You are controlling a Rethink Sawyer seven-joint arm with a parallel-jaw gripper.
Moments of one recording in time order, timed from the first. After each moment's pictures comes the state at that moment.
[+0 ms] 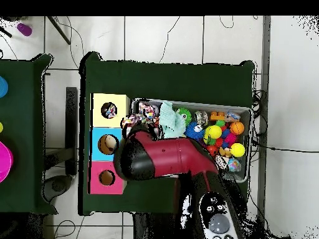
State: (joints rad) arm -0.28 -0.91 0.22 1.84 -0.27 0.33 1.88
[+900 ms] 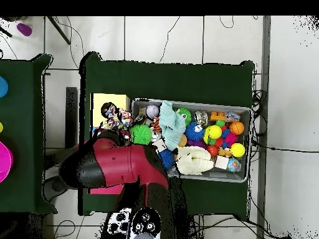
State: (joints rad) arm 0.08 -0.86 -0.08 1.74 -0.14 0.37 1.99
